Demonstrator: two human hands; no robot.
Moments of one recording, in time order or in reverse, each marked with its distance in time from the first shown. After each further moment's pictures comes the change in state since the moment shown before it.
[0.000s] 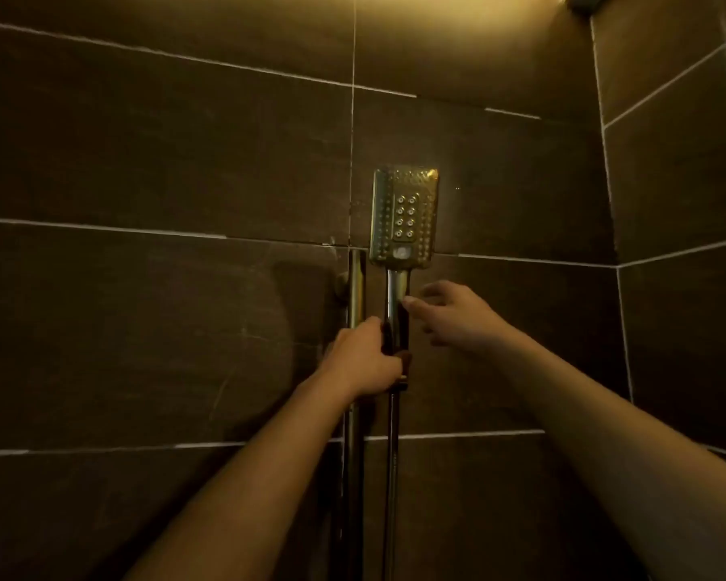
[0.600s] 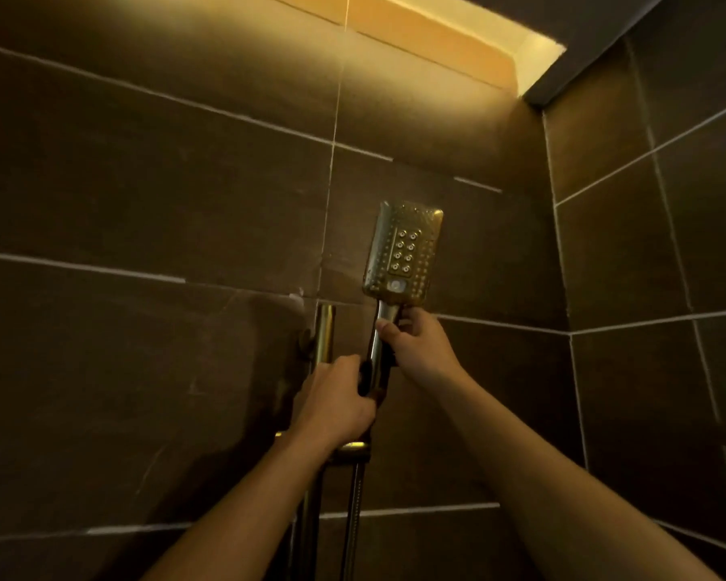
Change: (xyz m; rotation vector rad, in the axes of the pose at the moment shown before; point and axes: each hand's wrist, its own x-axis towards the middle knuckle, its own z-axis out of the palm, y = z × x) left_hand 0.031 0.012 0.006 0.032 0.226 0.102; right_hand 0.023 -0.026 0.000 0.240 0.223 -0.075
